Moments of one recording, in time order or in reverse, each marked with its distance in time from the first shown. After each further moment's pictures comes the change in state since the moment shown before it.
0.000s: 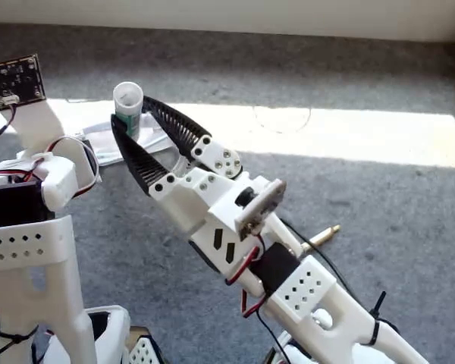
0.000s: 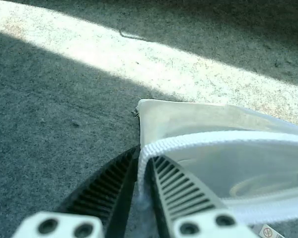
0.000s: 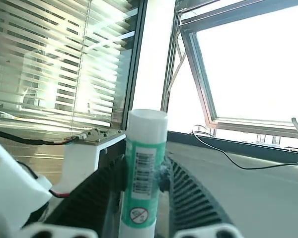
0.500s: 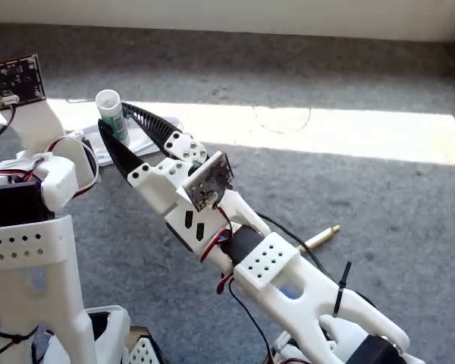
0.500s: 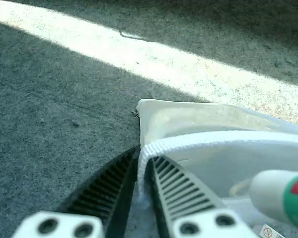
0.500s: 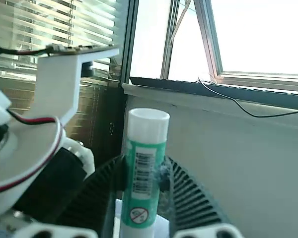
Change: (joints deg) left arm 0.0 0.0 0.0 0.0 0.0; right arm 0.7 16.5 0.0 -7.7 0.0
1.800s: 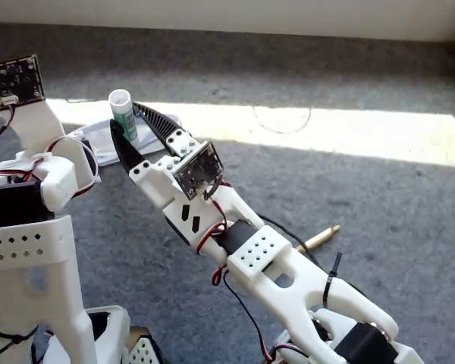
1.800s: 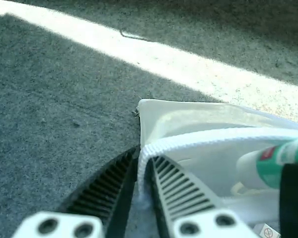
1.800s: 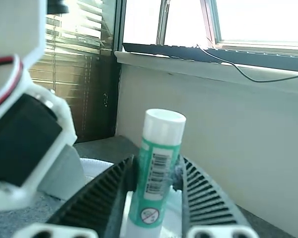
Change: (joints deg) left arm -0.2 0.0 0.1 0.0 0.0; right arm 1.3 5.6 0.0 0.2 0.0
